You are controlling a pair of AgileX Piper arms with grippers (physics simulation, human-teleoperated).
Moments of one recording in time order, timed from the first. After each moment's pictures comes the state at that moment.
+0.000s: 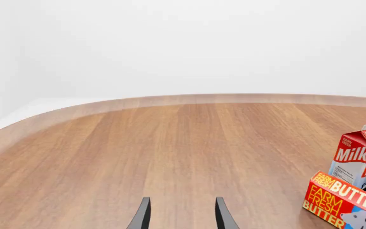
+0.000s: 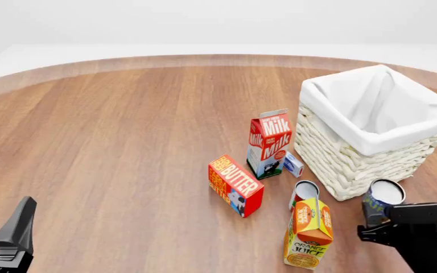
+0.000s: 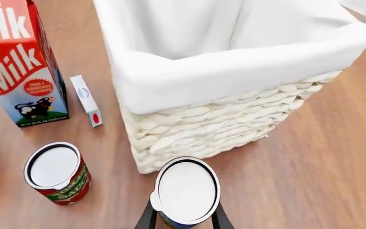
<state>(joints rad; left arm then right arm) 0.00 0.00 0.00 0.00 0.00 -0.11 1.45 0.00 -0.94 -0.19</state>
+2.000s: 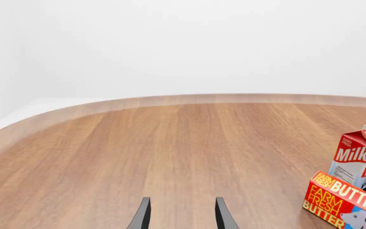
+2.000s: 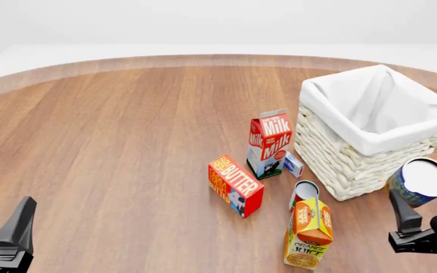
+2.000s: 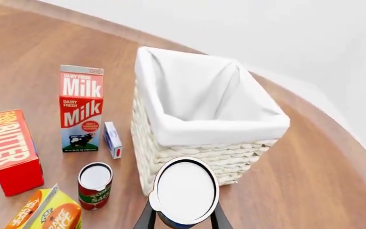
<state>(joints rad) 0.00 0.00 0.00 0.00 0.00 -0.03 0.40 -0.10 -0.04 -0.30</state>
